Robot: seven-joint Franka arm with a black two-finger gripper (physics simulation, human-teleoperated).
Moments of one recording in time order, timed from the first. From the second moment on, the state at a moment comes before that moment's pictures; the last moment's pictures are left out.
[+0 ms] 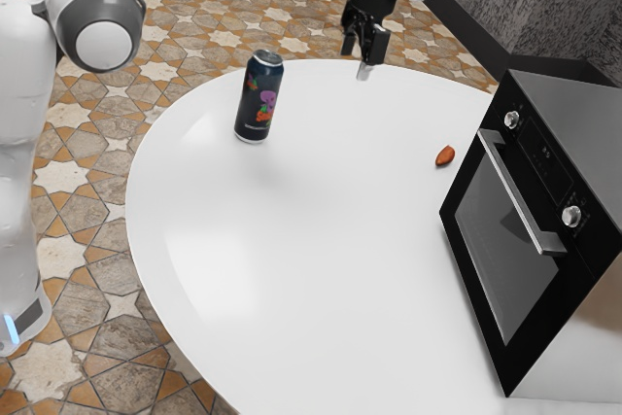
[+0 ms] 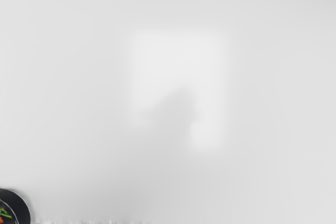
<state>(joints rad) 0.02 0.21 0.15 -1.15 -0.04 1.35 0.14</state>
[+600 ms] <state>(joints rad) -0.53 0.12 0.18 -1.06 0.16 1.69 0.48</state>
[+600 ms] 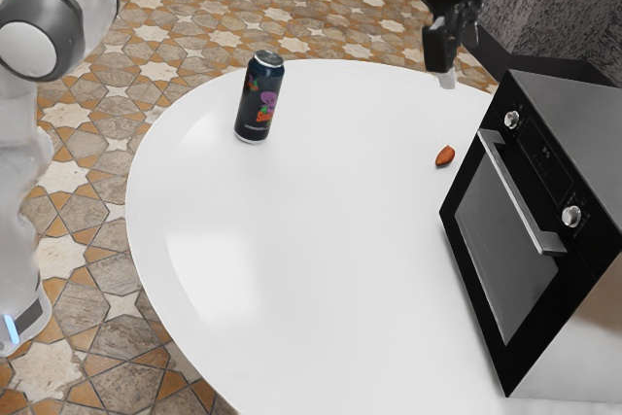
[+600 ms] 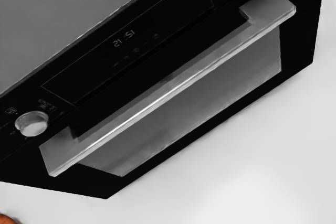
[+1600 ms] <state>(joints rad) -0.82 0.19 0.44 -1.36 0.21 2.25 1.00</state>
